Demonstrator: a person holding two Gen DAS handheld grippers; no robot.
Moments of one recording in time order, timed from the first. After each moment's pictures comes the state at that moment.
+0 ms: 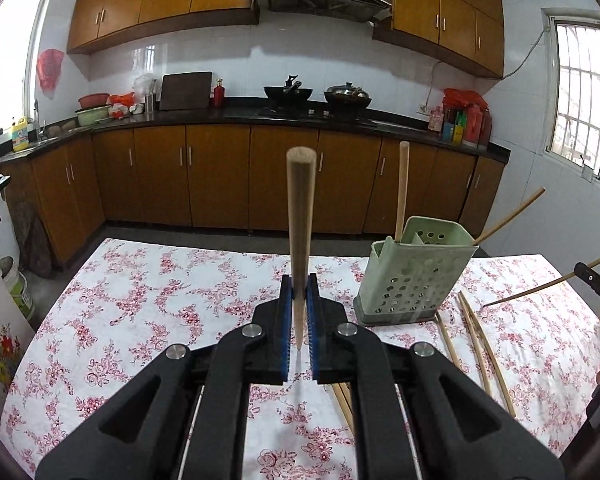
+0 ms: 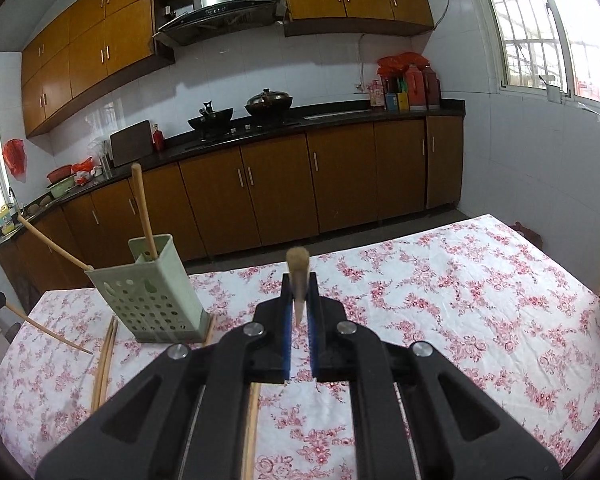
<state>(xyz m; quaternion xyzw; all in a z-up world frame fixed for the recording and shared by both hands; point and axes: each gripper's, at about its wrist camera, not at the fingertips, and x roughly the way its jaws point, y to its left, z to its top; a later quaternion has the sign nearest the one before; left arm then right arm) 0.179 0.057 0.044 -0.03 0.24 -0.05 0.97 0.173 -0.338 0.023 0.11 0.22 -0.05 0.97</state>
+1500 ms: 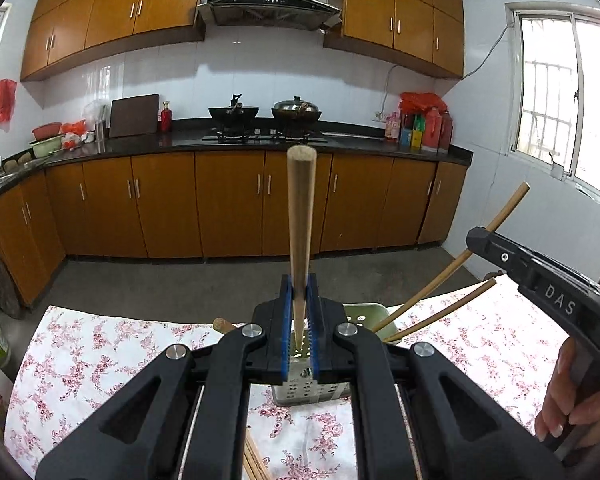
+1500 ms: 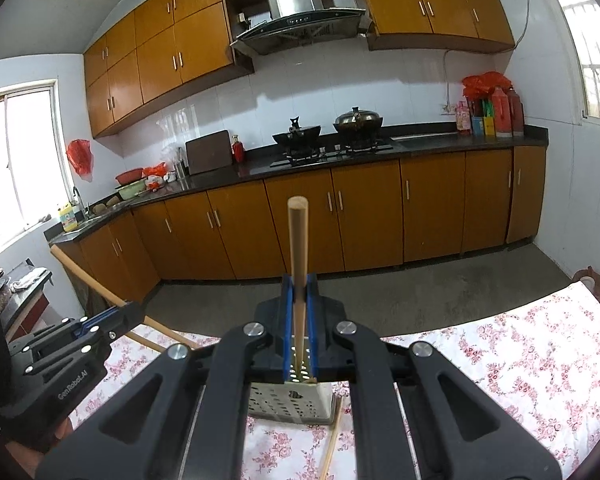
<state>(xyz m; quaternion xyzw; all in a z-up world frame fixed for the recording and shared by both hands) 0.242 -0.039 0.110 -0.01 0.23 -0.12 0.97 0.260 -0.245 0.120 0.09 0.19 0.09 0.97</state>
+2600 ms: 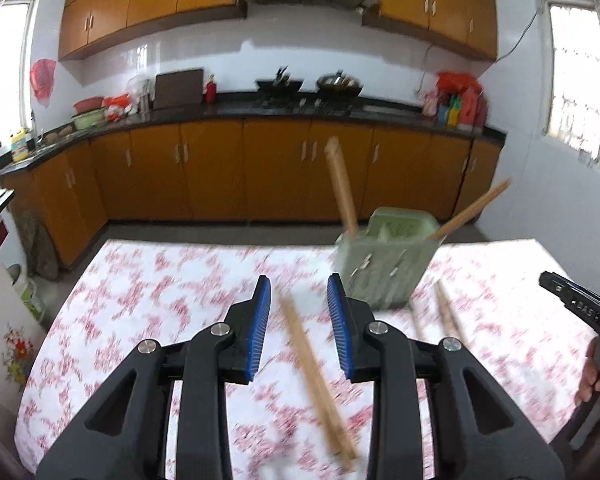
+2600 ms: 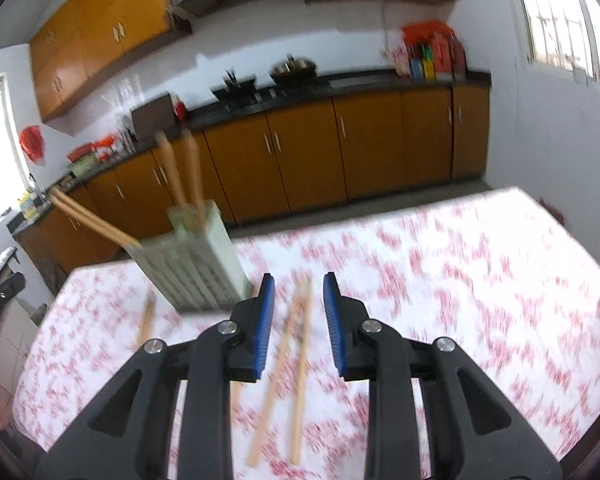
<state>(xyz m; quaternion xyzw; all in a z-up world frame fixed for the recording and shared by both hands) 0.162 0.012 0.068 0.00 0.28 -0.04 0.96 0.175 -0.315 0.015 0.12 0.30 0.00 0.95</state>
